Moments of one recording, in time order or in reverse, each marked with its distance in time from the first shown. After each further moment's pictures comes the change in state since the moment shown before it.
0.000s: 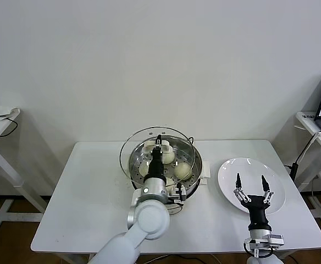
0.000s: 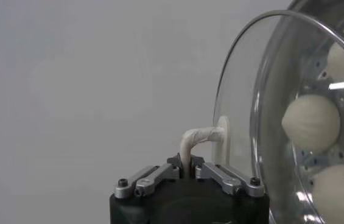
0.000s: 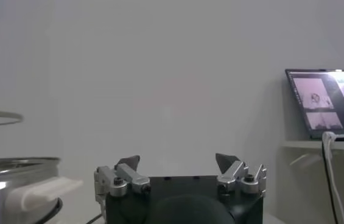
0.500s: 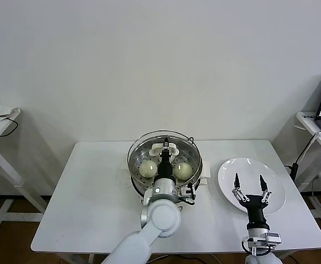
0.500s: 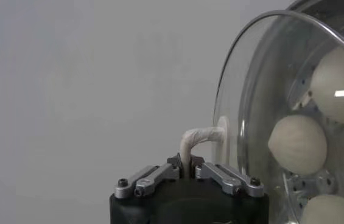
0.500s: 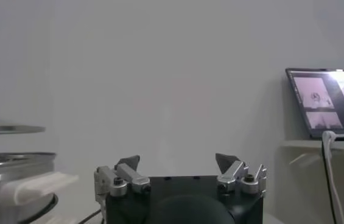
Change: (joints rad) left arm -0.001 -0.090 0.008 0.100 0.060 0.000 -0.002; right arm 0.020 0.002 -0.007 -0.035 -0.016 0.004 0.000
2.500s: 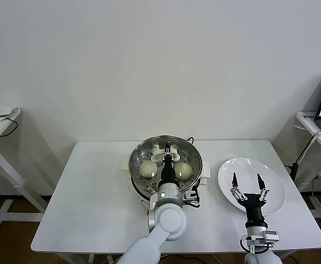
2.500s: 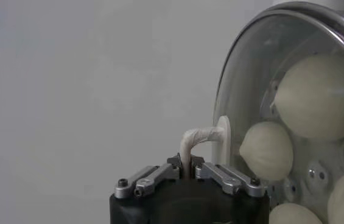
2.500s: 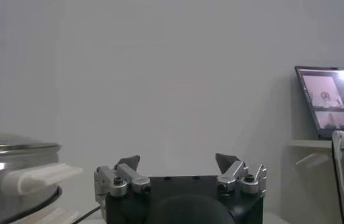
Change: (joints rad) left arm 0.056 -0.082 -0.036 0.071 0.055 0.000 -0.036; right arm 0.018 -0.009 -0.013 -0.016 -0.013 0.000 -0.006
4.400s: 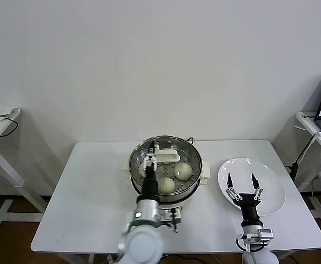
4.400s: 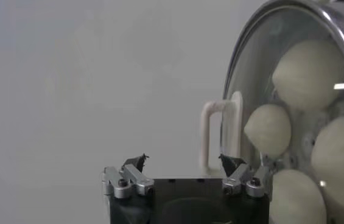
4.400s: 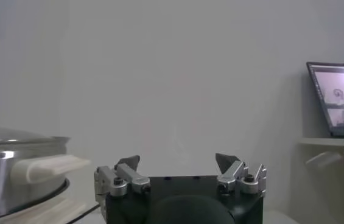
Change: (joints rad) left arm 0.187 0.193 -0.041 -0.329 -0.031 -0.047 -0.051; right arm 0.028 -0.019 -0.035 -0.049 -0.012 0.006 -0.006
